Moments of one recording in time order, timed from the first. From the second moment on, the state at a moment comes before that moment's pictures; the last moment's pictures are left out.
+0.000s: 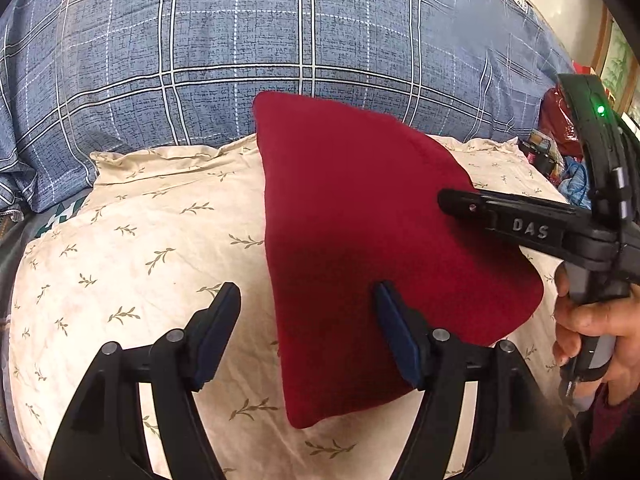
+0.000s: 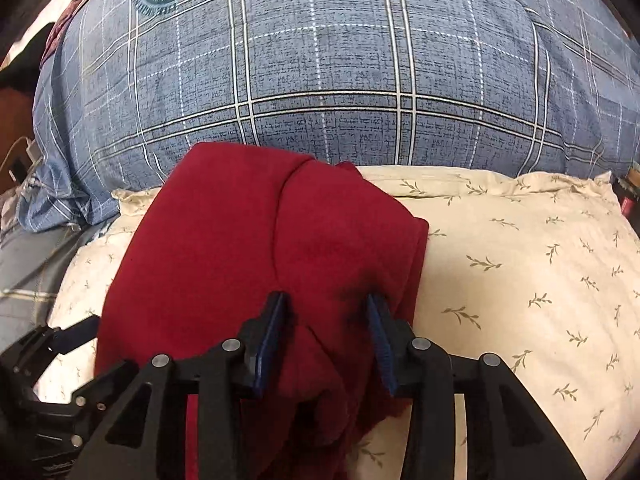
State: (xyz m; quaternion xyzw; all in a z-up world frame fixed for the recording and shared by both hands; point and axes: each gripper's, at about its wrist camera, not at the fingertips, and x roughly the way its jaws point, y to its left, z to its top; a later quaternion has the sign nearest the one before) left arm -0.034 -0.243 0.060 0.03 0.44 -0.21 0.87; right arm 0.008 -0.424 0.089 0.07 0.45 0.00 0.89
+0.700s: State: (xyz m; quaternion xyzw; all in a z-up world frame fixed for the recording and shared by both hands) left arm 0.026 -0.231 0.031 -0.13 0.49 -0.28 0.82; right arm 0.009 -0.483 0.055 0.24 0.40 0.07 0.88
